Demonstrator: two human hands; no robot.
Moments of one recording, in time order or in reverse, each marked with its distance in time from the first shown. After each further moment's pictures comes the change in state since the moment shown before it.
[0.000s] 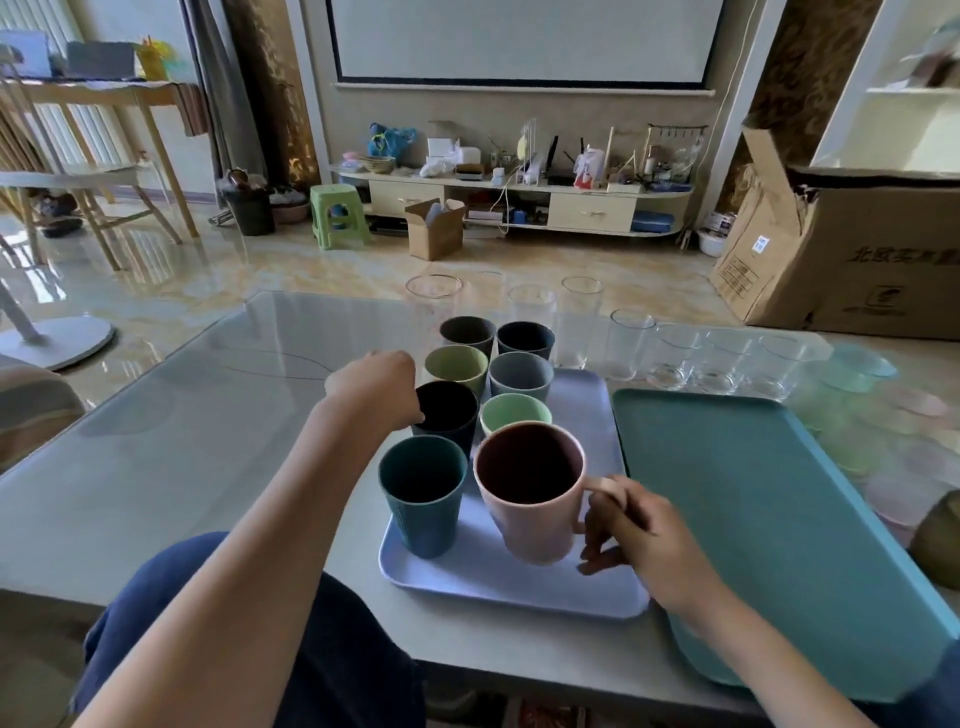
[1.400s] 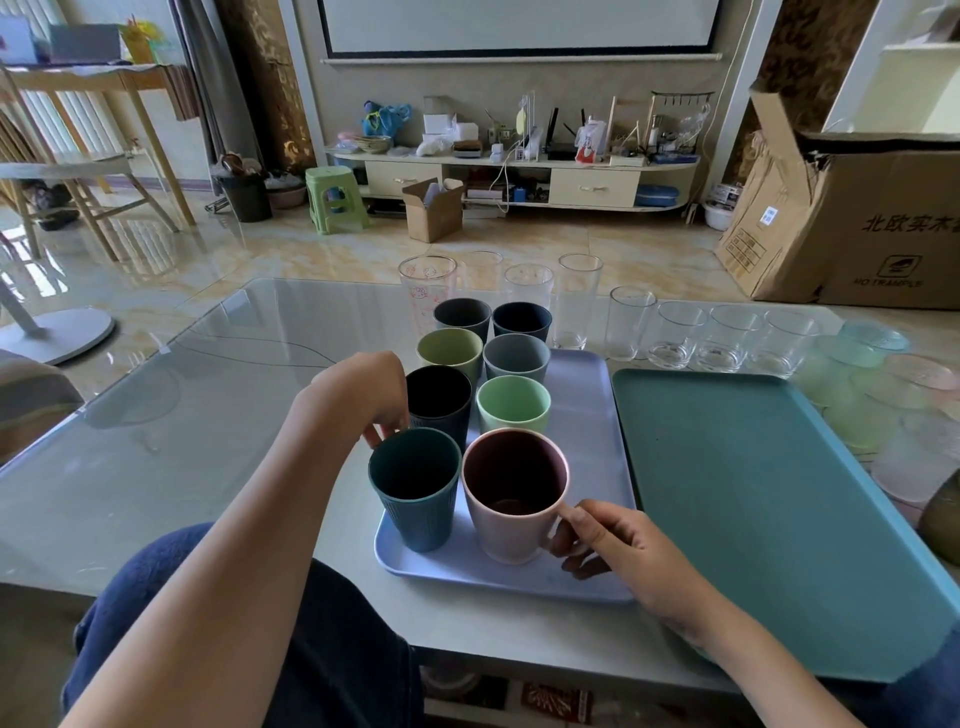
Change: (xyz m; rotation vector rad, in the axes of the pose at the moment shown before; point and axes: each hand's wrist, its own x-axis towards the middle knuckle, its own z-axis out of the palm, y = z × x) left_hand 0.006 0.003 0.007 -0.221 -0.280 -0.086; right_hand -0.006 0.023 0.002 -0.100 -0.177 0.129
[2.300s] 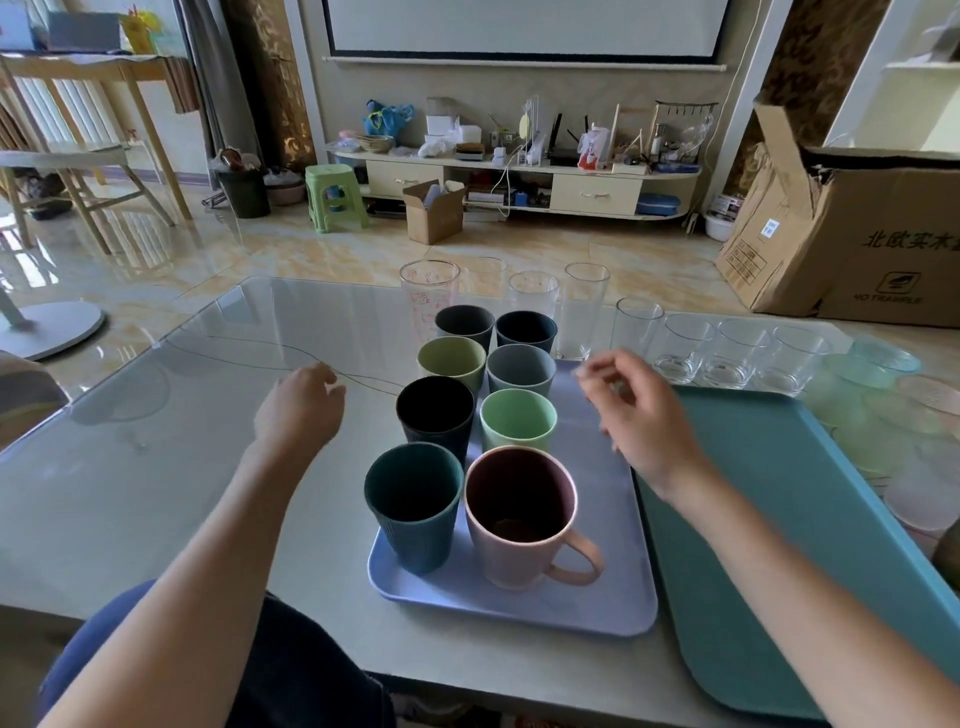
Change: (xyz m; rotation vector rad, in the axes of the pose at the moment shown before) left_hand 0.071 -0.088 0.019 -0.126 0.610 -0.022; right_hand 0.081 -0.072 -0.030 -0.263 0.410 -0.313
